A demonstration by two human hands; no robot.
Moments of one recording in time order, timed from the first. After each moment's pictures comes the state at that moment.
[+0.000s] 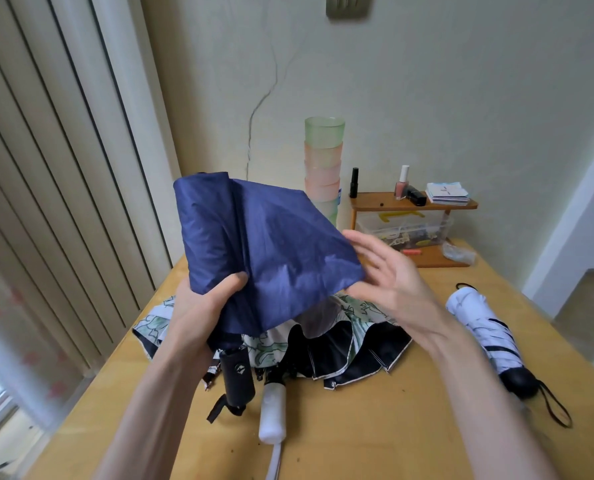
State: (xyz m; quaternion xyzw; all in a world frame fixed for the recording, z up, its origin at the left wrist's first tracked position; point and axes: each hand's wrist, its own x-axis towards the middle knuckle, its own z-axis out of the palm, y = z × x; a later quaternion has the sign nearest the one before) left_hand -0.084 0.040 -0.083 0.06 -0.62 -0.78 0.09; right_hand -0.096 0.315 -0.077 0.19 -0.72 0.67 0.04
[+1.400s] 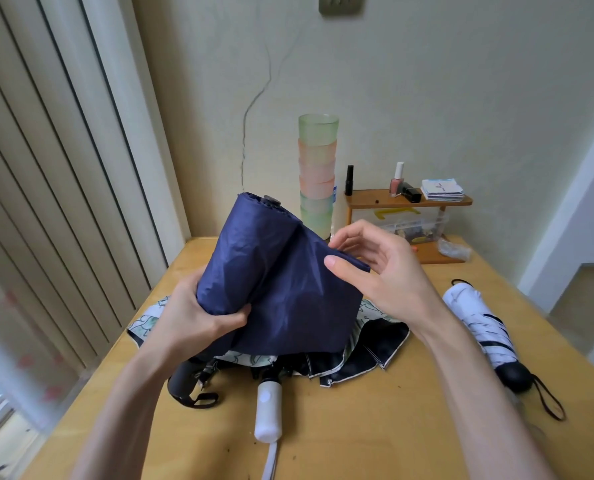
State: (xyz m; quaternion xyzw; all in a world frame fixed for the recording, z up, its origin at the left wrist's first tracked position) left_hand -0.081 0.017 -0.083 -0.08 -0.83 -0.53 0.14; right_hand -0.087 0.301 -0.054 0.23 -0.77 0.57 0.17
